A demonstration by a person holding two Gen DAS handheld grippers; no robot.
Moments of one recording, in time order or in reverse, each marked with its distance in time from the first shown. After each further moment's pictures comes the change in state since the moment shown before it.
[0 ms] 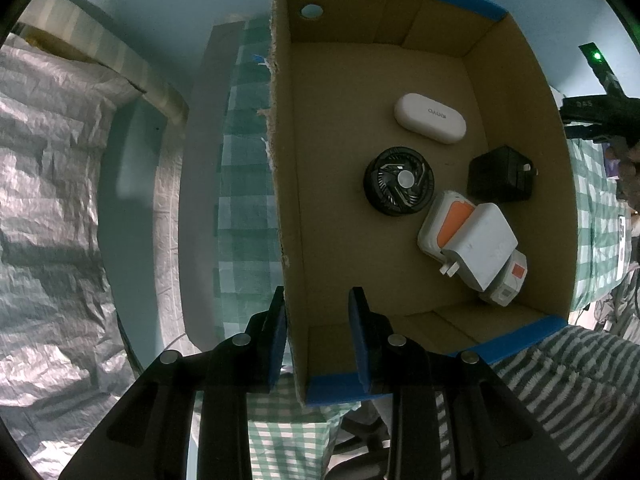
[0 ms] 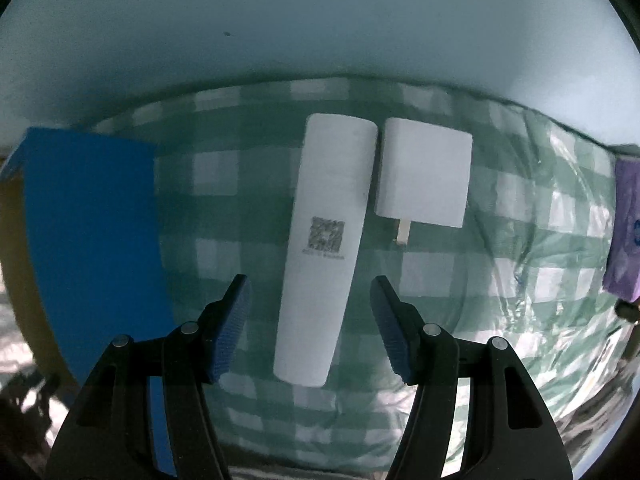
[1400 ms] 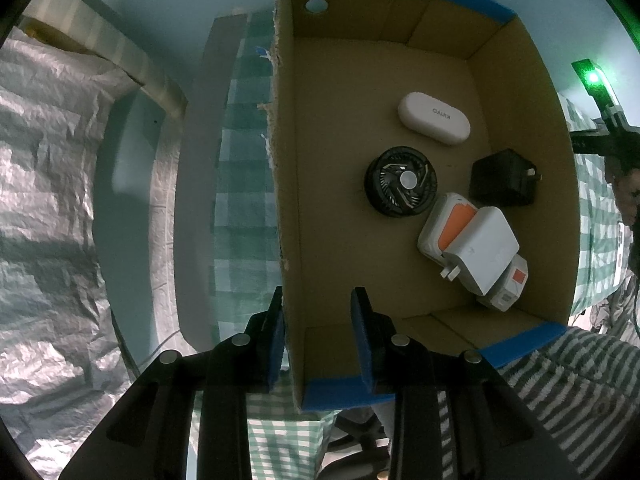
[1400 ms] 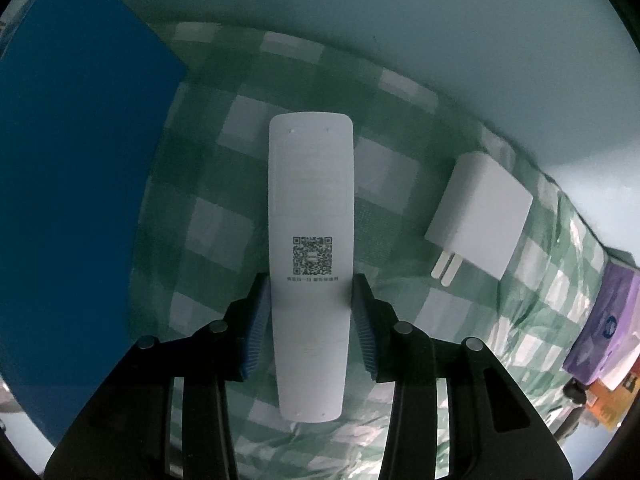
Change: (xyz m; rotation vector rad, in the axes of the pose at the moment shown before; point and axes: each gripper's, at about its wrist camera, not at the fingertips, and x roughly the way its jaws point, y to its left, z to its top) left arm 0.004 0.003 -0.002 -0.022 0.005 -0.017; right arm 0.028 0.080 -0.042 -0.342 -0.004 -0.144
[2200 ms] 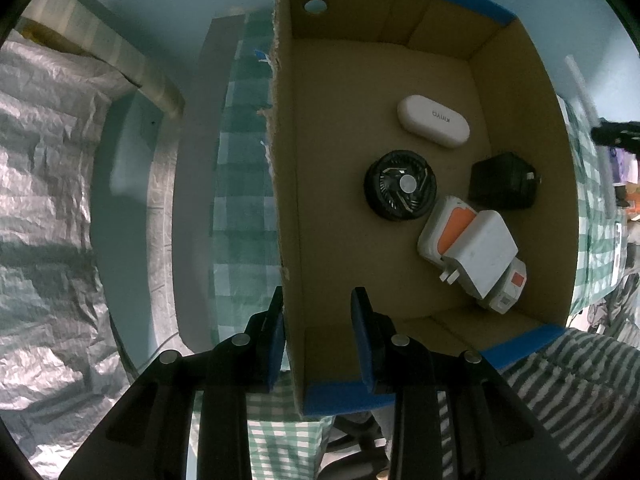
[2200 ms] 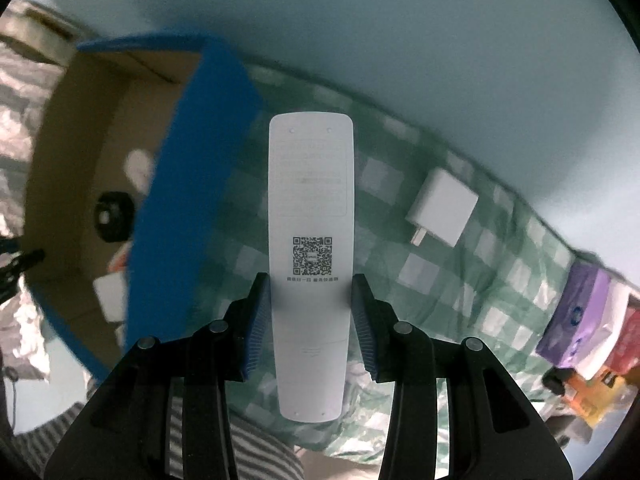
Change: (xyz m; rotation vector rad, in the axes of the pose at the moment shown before) left arm 0.001 0.000 0.004 0.002 0.004 -0.012; right arm -0.109 -0.010 -0.047 -0.113 -0.086 0.055
